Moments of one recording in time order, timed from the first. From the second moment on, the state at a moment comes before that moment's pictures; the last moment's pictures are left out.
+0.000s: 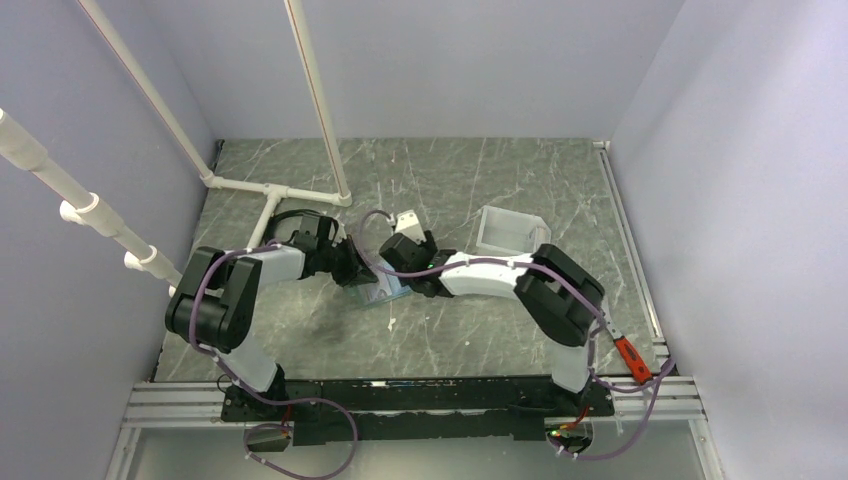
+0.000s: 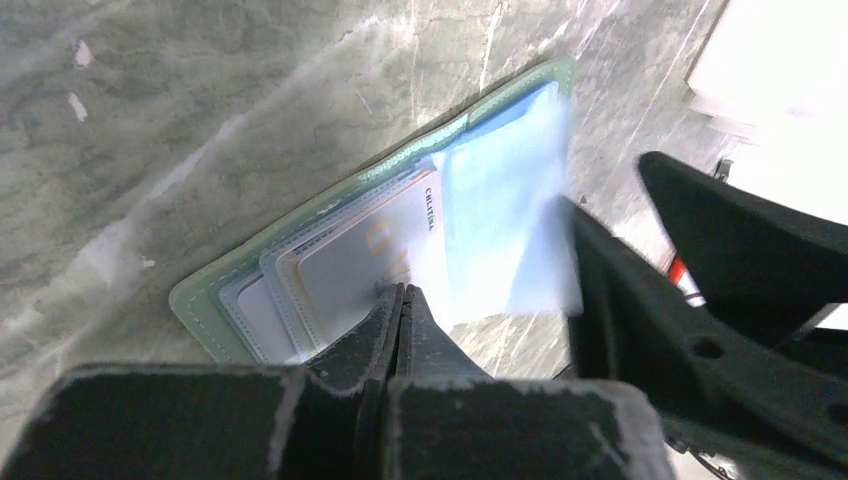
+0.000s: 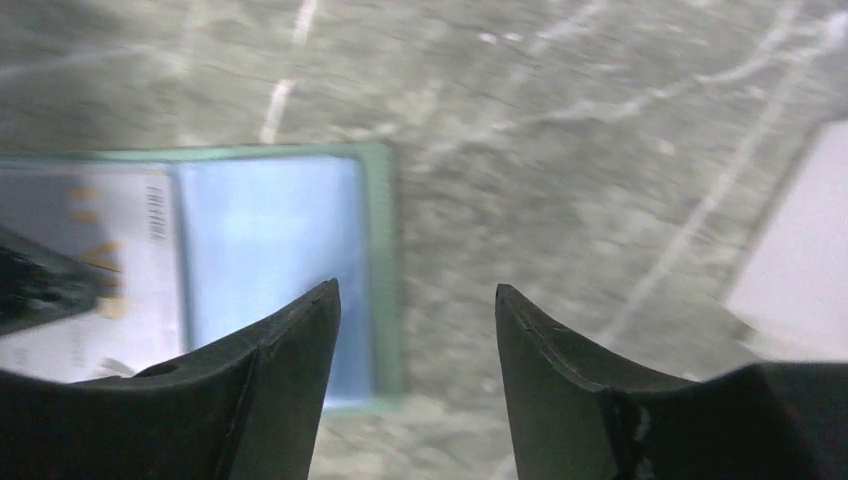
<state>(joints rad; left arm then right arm) -0.28 1.65 0.72 -0.02 0.53 -0.72 0.98 1.91 1.17 -0.15 0.55 0.40</state>
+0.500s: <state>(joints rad) -0.28 1.64 0.72 -0.03 0.52 -0.69 0.96 1.68 1.16 -0.16 0.21 0.31</state>
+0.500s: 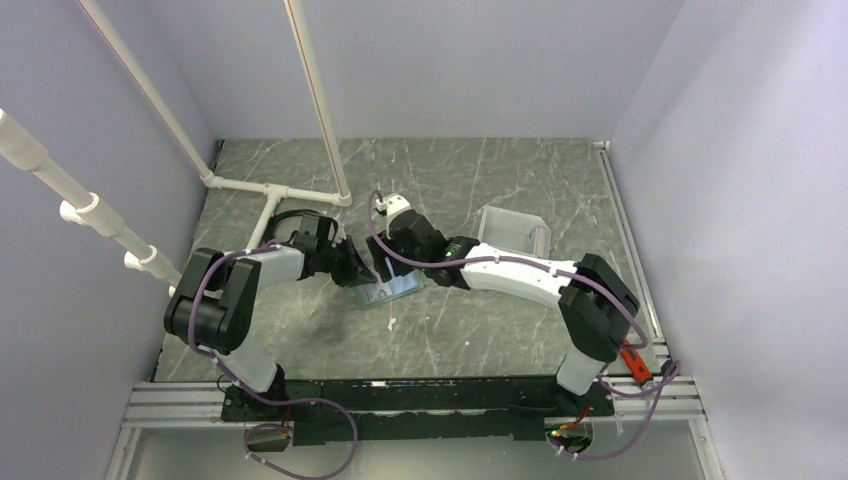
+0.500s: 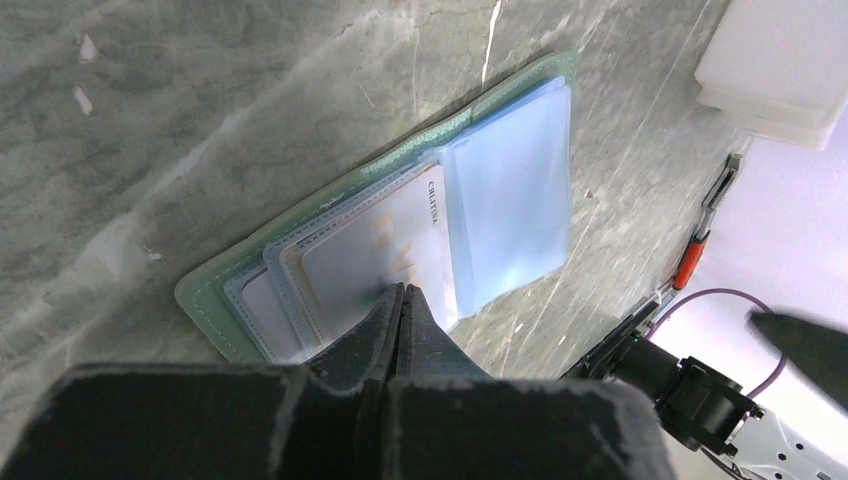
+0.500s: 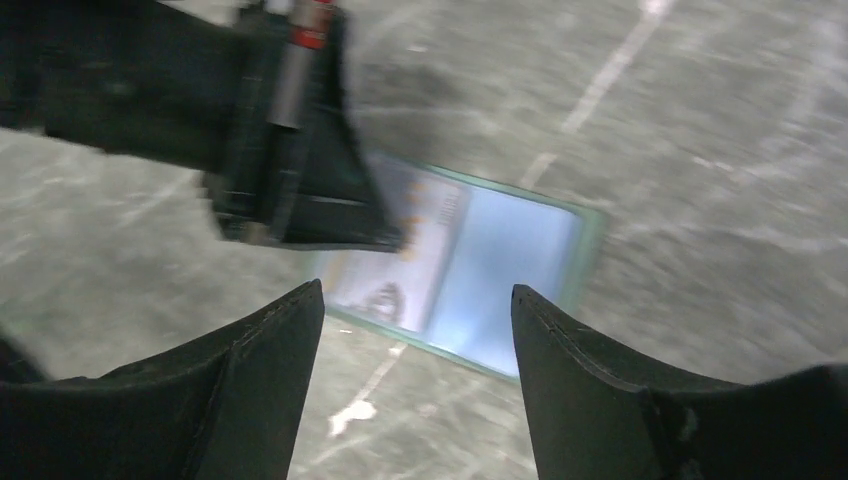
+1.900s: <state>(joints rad) -0.29 1.48 0.66 -0.24 0.29 -0.65 0.79 1.95 1.09 0.13 -0.38 0.50</state>
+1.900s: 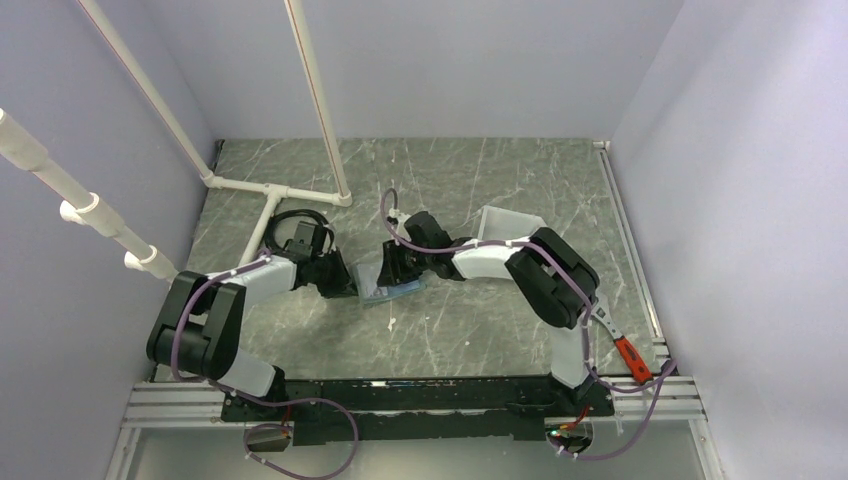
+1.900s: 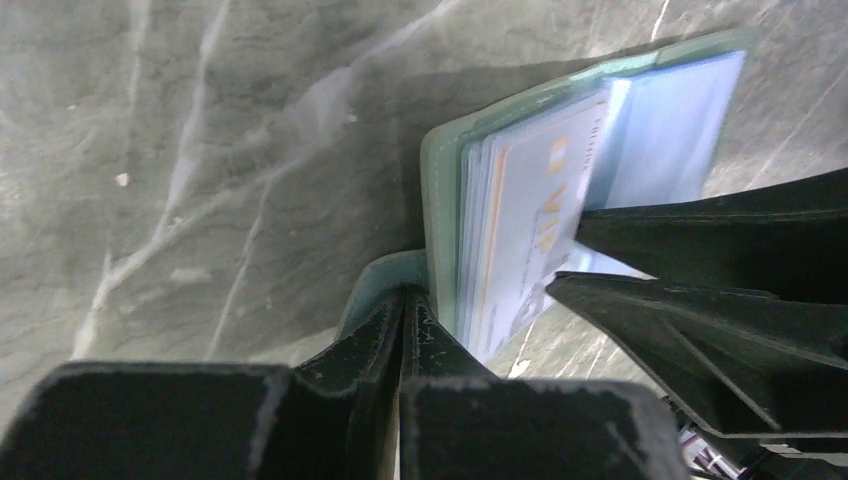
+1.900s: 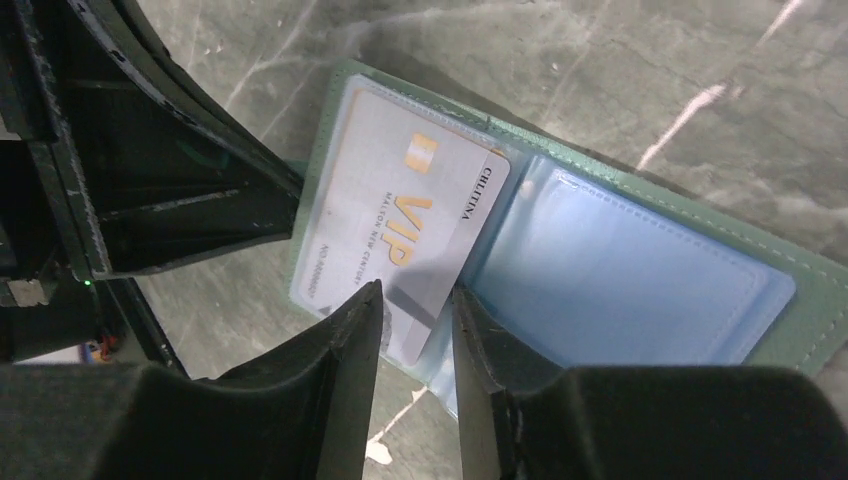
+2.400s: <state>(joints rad) -0.32 1.43 0.66 -0.30 0.21 -0.64 0.81 1.93 1.12 0.08 -0.37 0.48</state>
